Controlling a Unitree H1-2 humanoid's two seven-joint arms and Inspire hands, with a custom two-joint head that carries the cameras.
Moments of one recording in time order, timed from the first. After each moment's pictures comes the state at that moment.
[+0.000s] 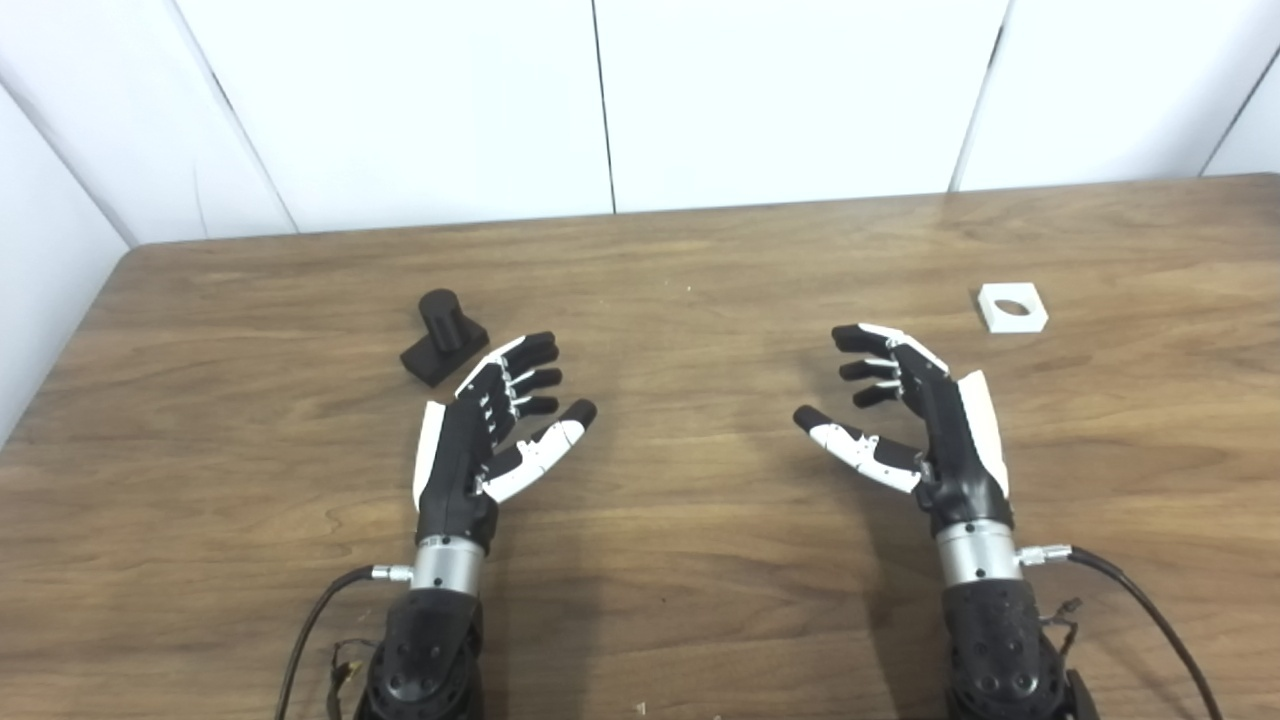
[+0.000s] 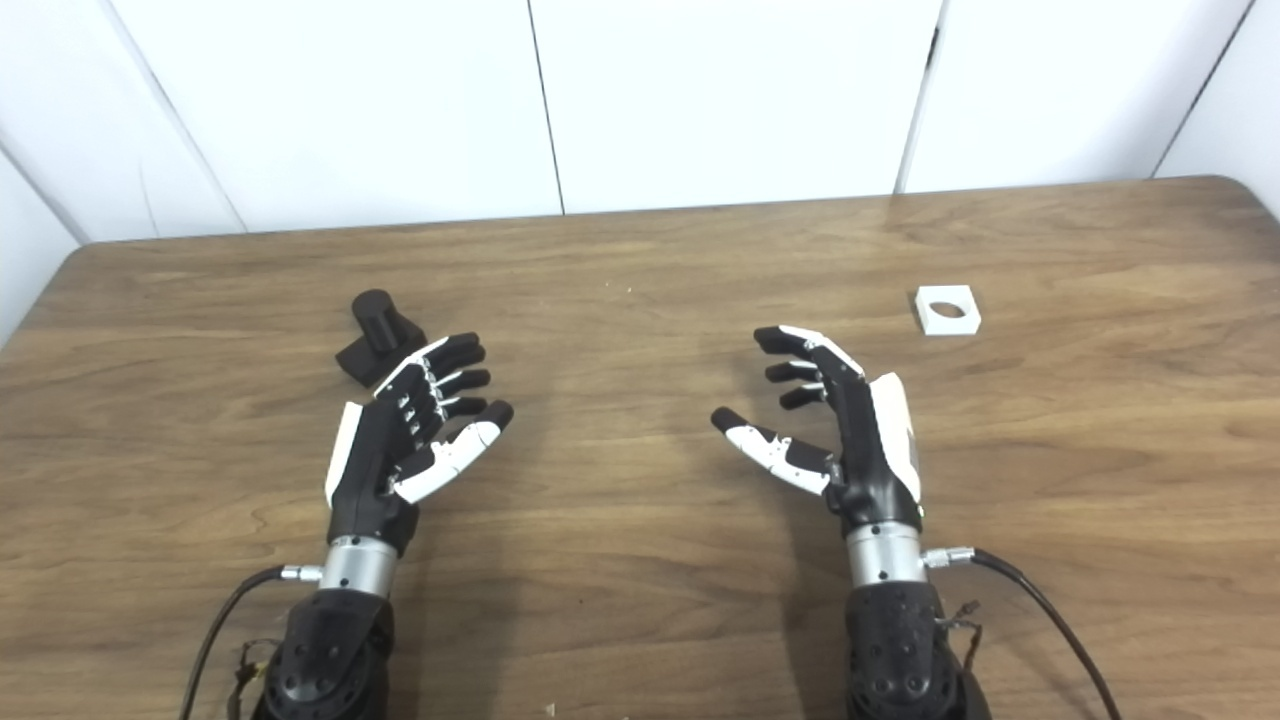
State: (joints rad) left arm -0.01 -0.03 -0.04 -0.13 0.13 0.01 0.03; right arm 0.01 -0.02 0.10 -0.20 -0.47 0.03 -0.15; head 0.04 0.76
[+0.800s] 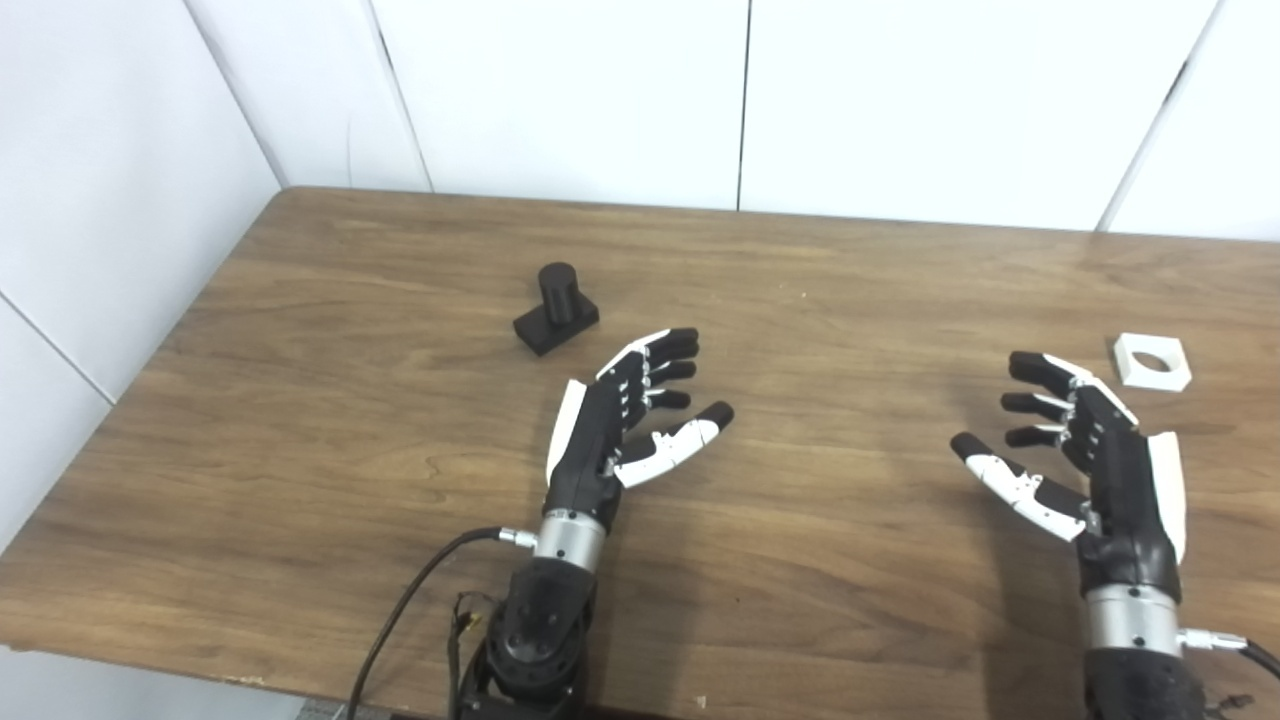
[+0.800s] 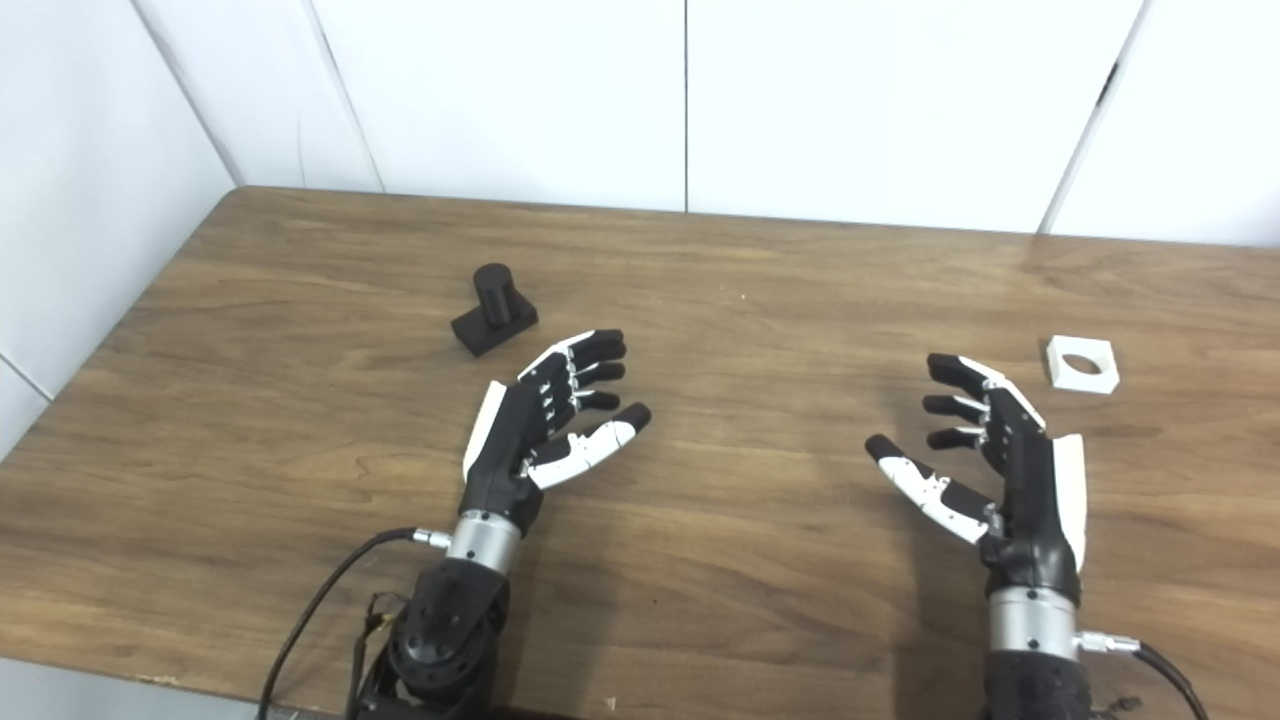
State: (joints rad) left arm -0.01 -0.08 -0.08 -0.09 0.17 -0.02 0.07; right arm 0.02 -0.04 0.03 -0.25 -0.33 0.08 -0.11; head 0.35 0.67
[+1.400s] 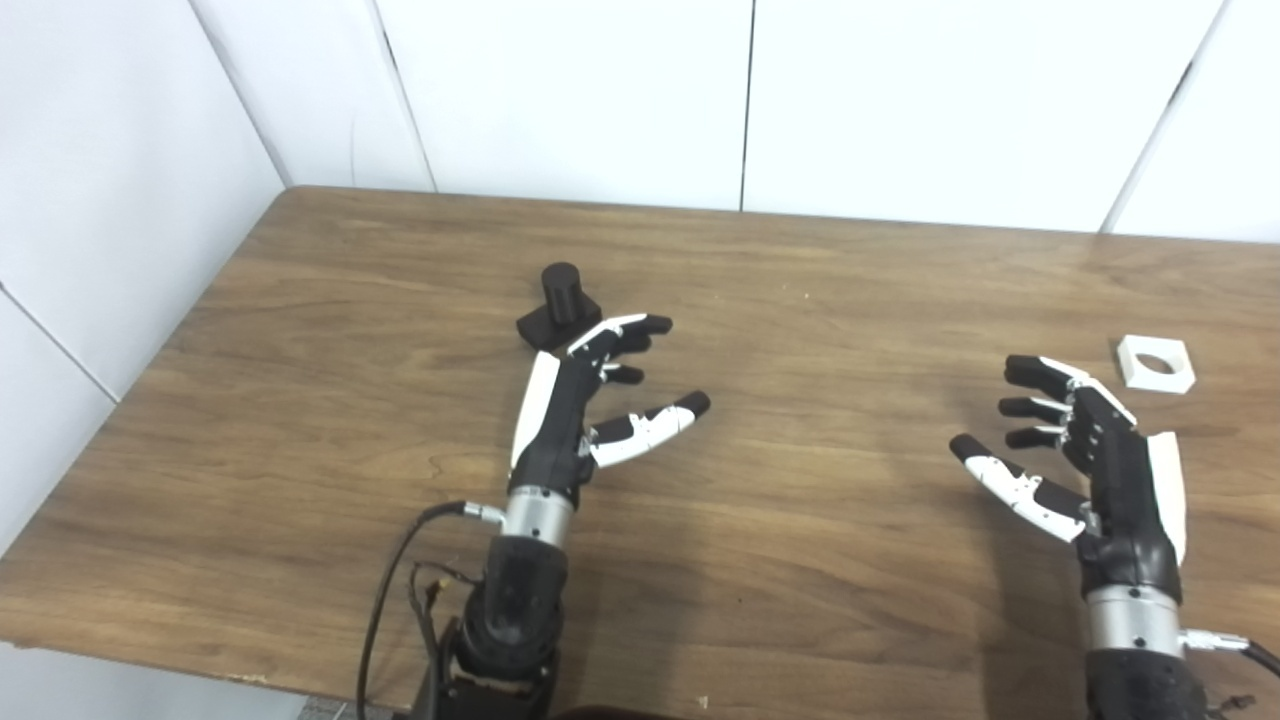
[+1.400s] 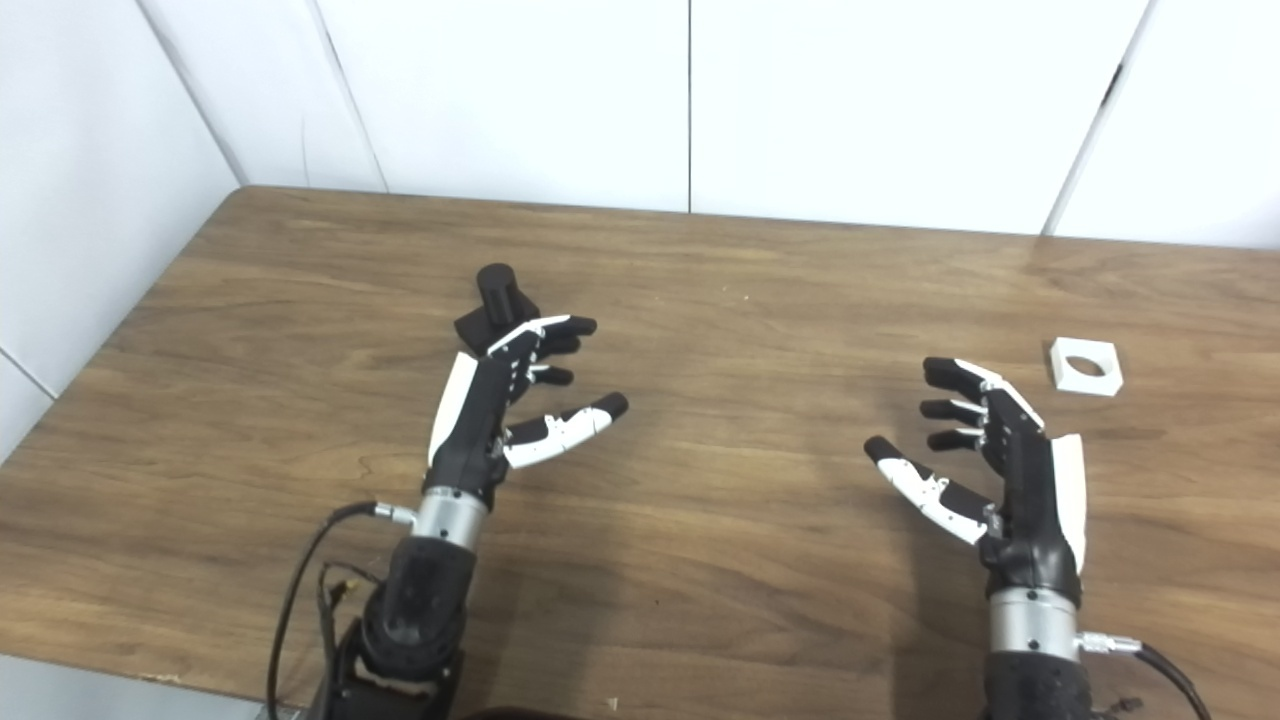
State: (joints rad) left arm -0.05 0.00 -0.08 -0.21 0.40 0.14 0.08; right arm 0.02 -0.05 0.02 -0.27 -0.34 0.10 -0.10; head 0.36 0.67
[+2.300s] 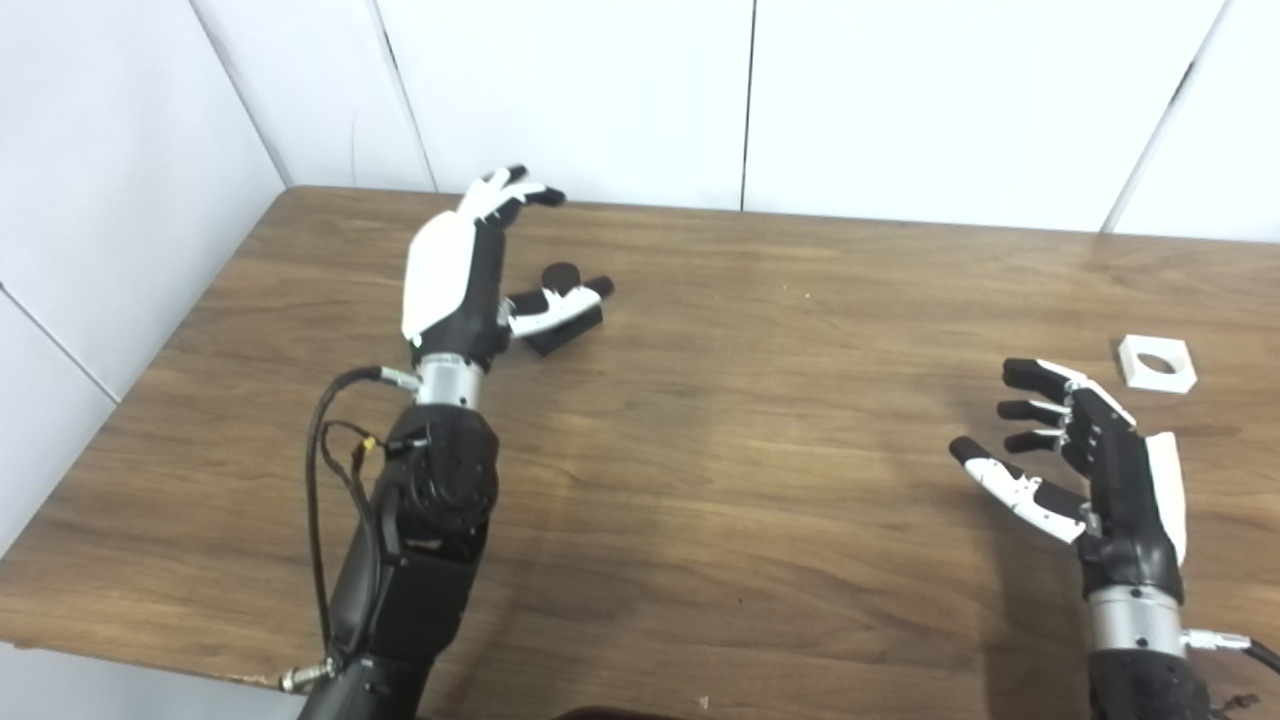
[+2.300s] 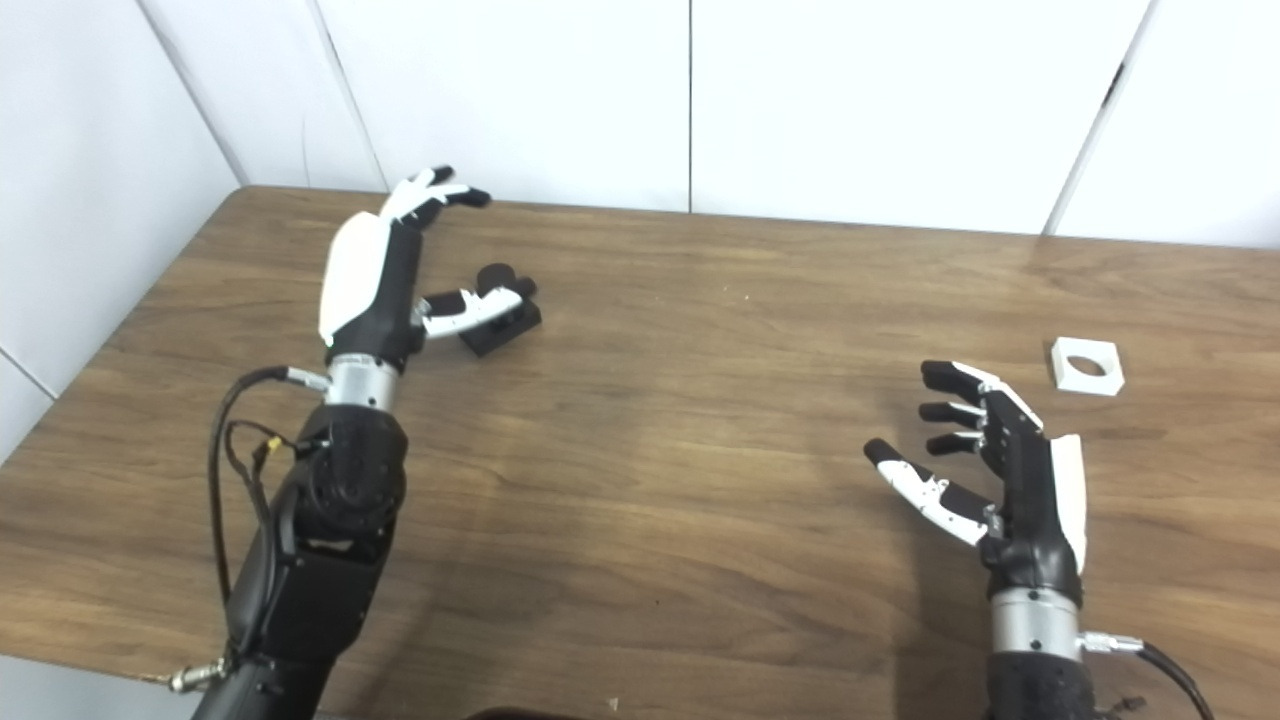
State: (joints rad) left arm -0.27 0.19 0.00 -0.15 0.71 0.25 0.15; right arm 0.02 -0.05 0.02 -0.27 -0.35 0.11 -0.09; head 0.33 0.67
